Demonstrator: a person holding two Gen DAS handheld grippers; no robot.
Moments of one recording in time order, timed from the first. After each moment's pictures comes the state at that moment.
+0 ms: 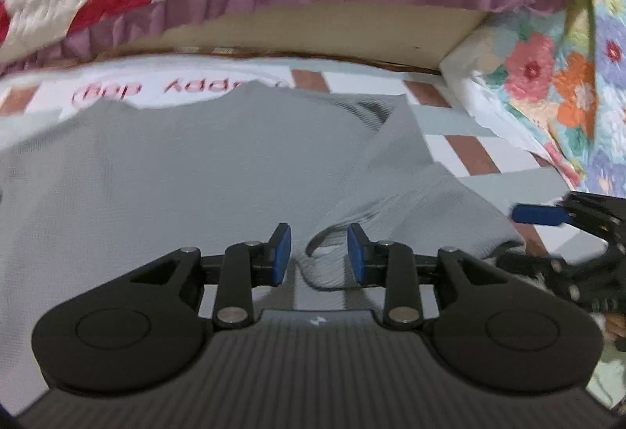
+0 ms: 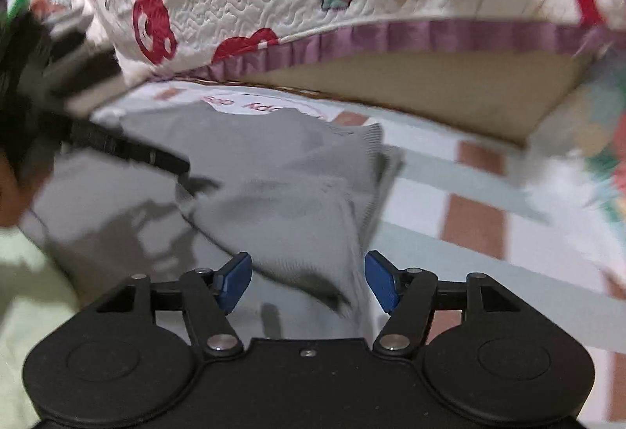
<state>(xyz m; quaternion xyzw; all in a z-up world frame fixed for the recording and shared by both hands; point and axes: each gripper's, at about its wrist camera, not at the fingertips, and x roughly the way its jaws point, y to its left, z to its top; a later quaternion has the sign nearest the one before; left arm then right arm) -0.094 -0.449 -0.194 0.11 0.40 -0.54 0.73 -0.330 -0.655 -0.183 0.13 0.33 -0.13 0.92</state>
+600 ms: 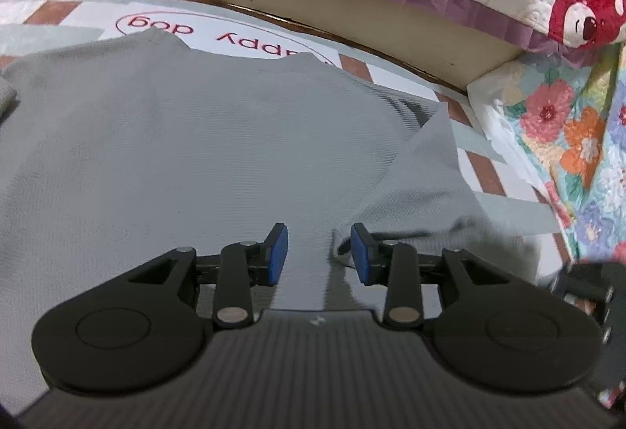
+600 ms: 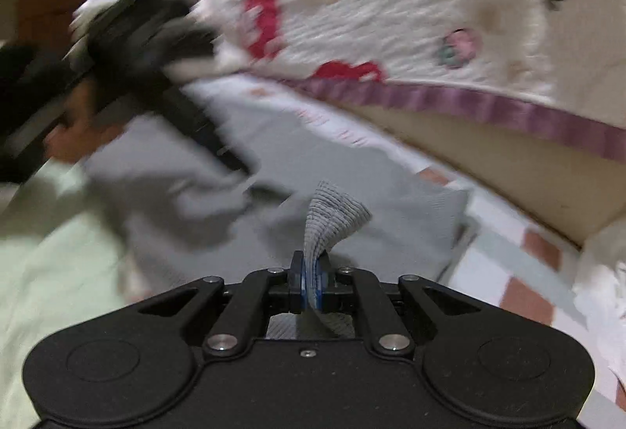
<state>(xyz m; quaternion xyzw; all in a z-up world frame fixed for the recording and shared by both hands) -0.066 -0.420 -0.212 0.04 0.46 -0.52 0.72 -0.343 -0.578 -0.185 -0.05 0.32 -0.01 0.95</state>
